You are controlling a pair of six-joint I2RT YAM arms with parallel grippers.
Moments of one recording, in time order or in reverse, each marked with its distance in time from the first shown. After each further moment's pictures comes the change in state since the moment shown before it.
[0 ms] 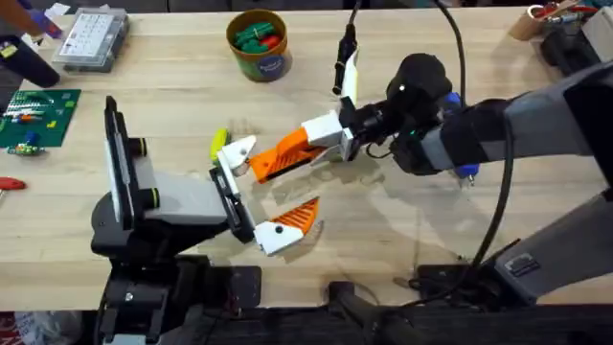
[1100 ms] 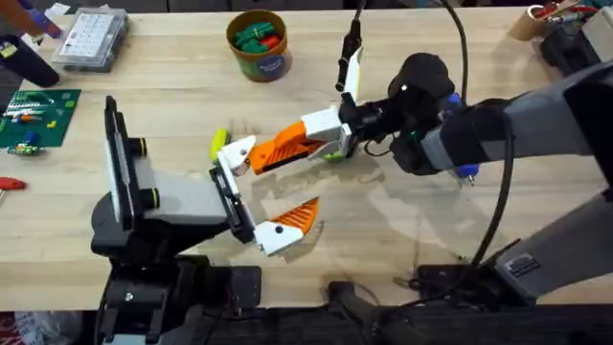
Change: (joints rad) left arm 0.000 0.000 0.000 0.000 0.000 0.000; right arm -0.002 0.000 0.000 0.030 0.058 0.020
